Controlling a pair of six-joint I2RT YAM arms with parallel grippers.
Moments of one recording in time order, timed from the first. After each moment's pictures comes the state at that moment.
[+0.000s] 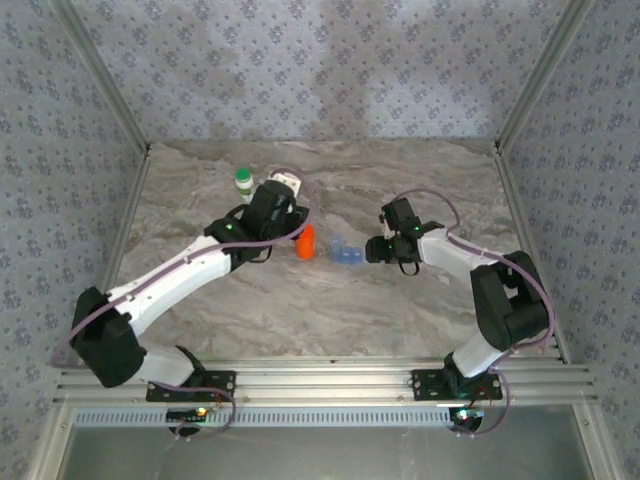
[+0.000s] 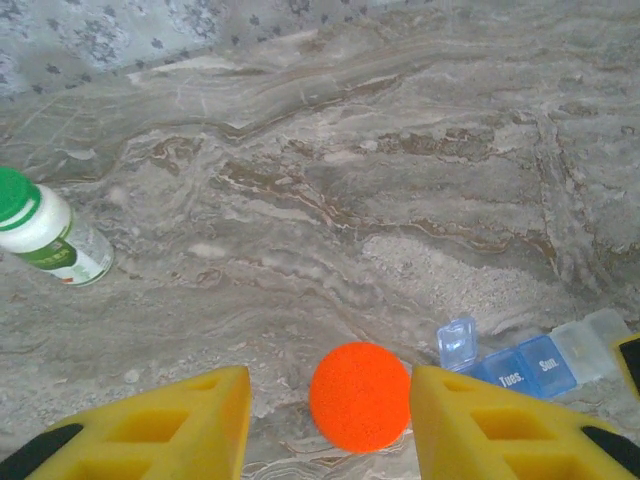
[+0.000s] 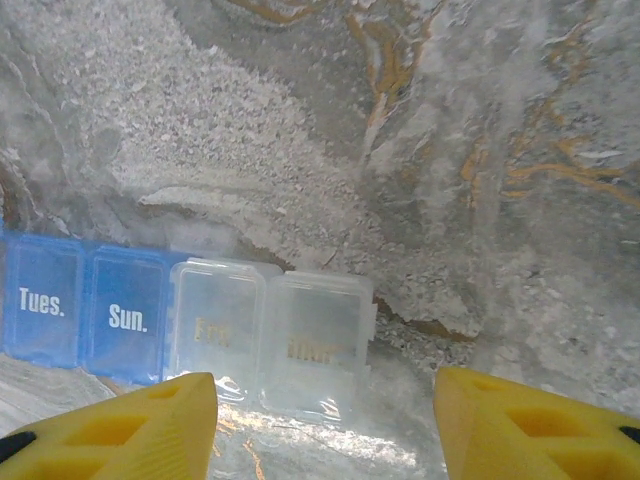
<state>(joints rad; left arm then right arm) -0.75 1.37 1.14 -0.39 -0.31 -0.24 0.41 1.60 0.92 -0.43 -0.05 0.32</state>
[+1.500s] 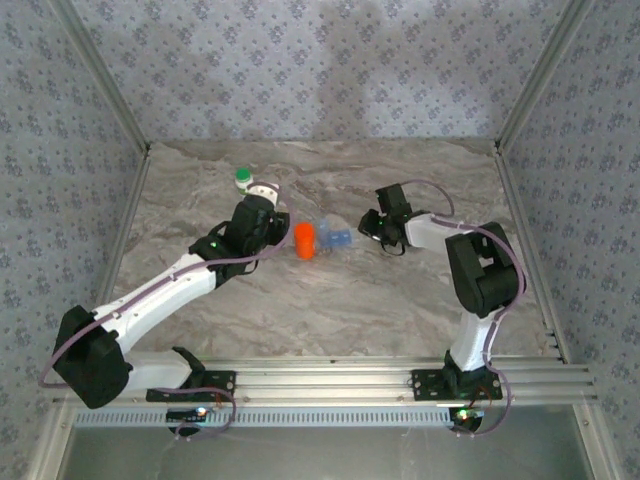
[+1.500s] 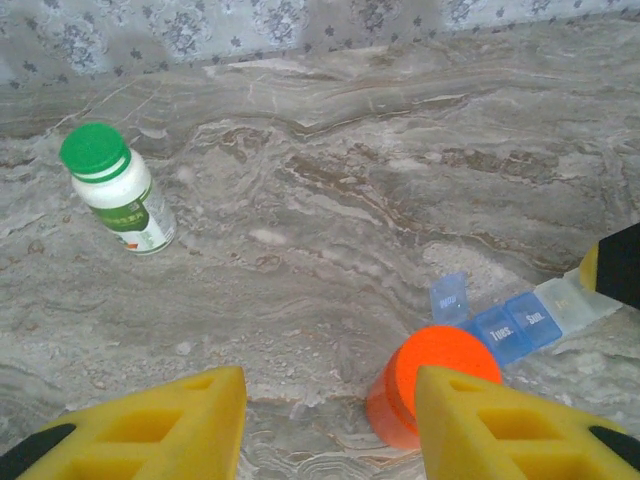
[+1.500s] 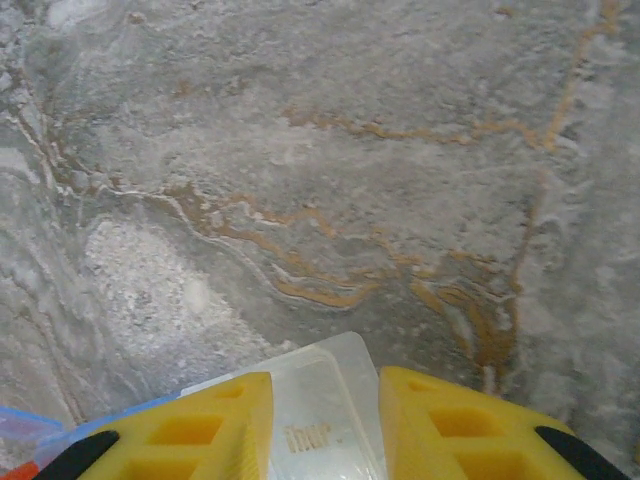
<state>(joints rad) -0.69 1.26 0.95 -0.27 -0.36 -0.29 0.38 1.84 1.07 -0.16 -0.10 0.72</state>
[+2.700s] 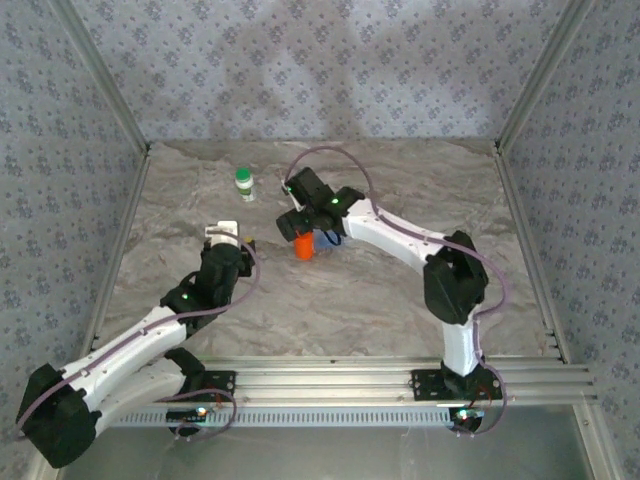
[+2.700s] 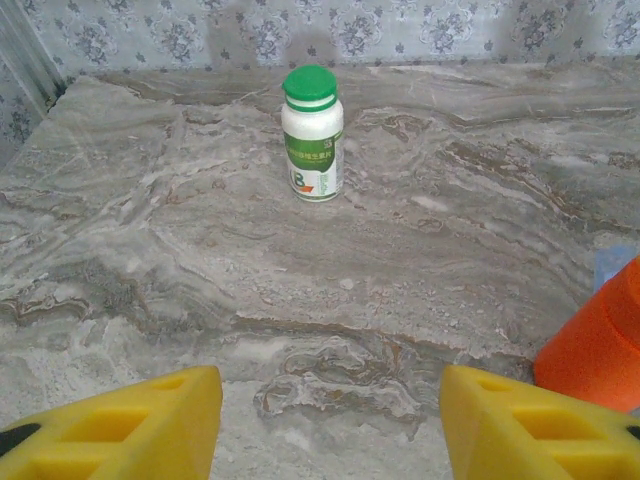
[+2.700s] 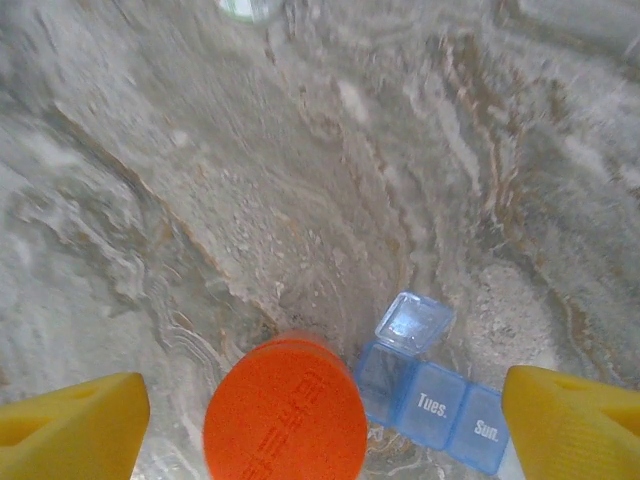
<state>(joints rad) -0.68 0.88 0.50 -0.11 -0.61 -0.30 0.81 1.96 1.69 -0.66 0.16 0.14</state>
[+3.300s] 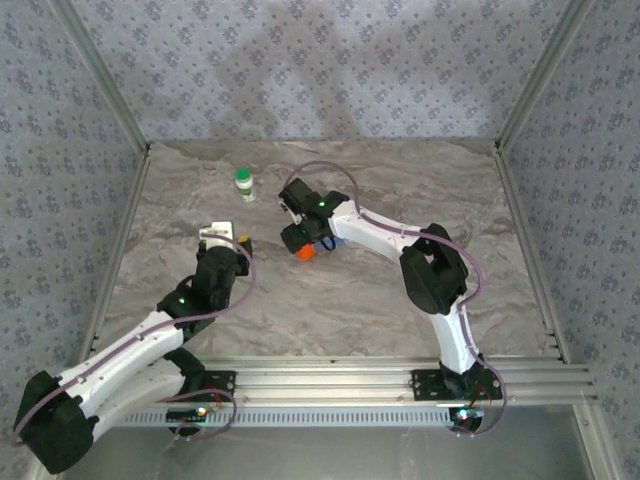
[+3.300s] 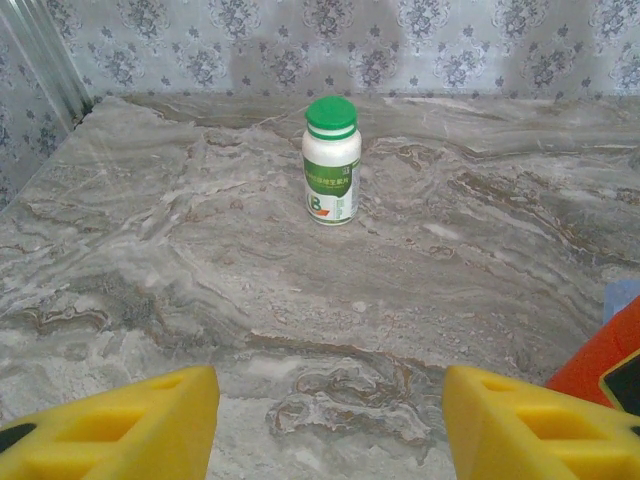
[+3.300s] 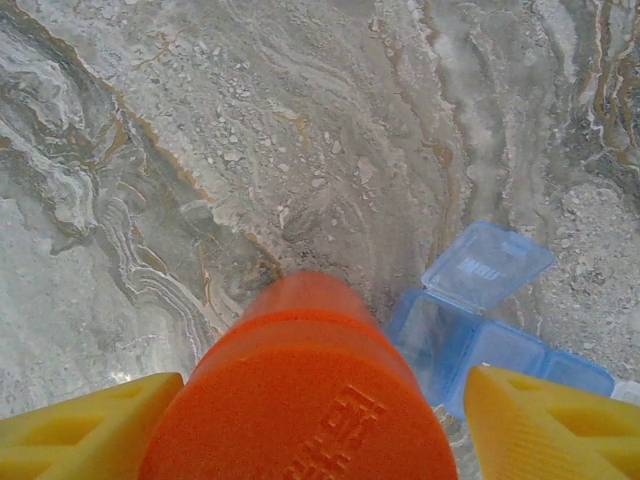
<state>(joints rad) -0.68 0.84 0.48 -0.07 -0.64 -0.30 0.81 2.07 1.72 -0.75 0.11 0.17</state>
